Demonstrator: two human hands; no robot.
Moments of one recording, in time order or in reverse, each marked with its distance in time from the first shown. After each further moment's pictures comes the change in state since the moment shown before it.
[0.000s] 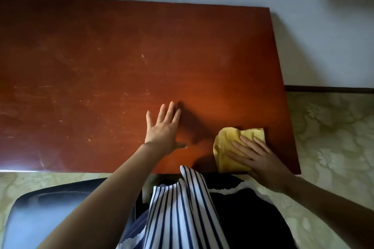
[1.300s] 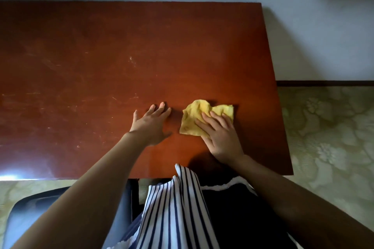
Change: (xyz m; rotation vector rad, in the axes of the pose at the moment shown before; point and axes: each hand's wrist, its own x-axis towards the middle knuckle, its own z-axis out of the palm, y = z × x) left_hand 0.029 -0.011 -0.021 -0.020 -0.106 0.009; right_hand 0.106 -0.022 -0.025 0.209 0.184 0.345
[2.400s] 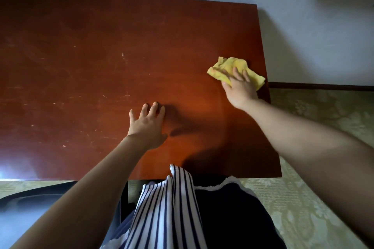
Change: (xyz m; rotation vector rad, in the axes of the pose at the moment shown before) left_hand -0.002 0.021 0.003 0.072 0.071 -0.048; right_hand 0.098 0.104 -0.051 -0.046 -0.266 0.512
